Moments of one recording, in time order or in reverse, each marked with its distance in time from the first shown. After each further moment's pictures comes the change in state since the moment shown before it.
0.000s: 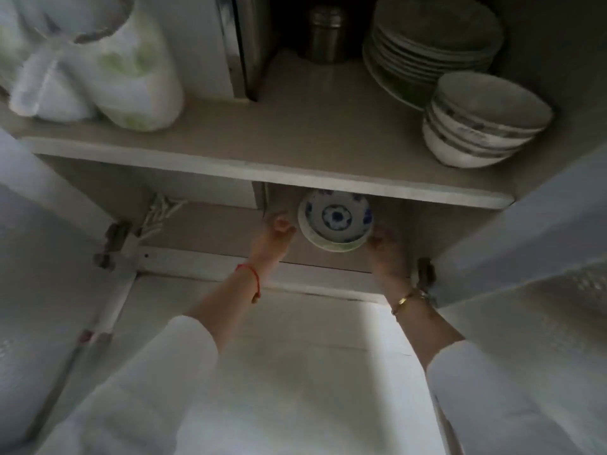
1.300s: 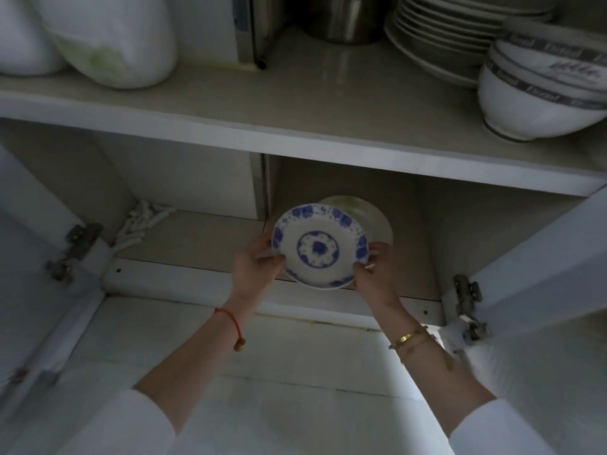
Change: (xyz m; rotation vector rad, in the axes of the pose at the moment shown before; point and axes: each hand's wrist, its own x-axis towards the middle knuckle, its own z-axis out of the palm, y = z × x) left_hand 0.016 -0.082 0.001 -0.285 0.082 0.214; right_hand 0.017 0.031 0.084 0.384 0.024 -0.125
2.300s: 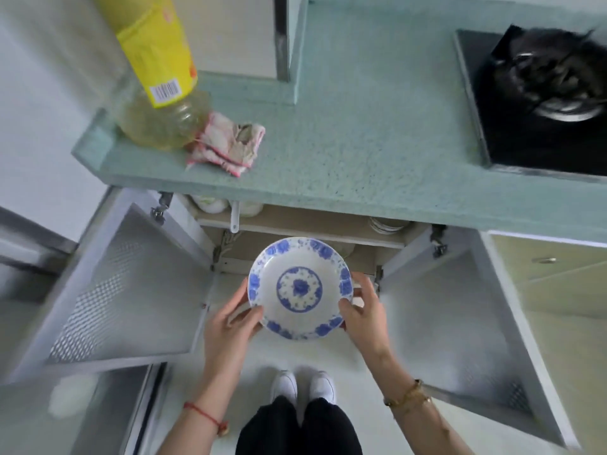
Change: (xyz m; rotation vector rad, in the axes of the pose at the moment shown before) left_hand -0.338 0.474 -0.196 -0.267 0.134 -0.324; right_hand -0.346 -0.447 -0.196 0.070 -0.199 0.186
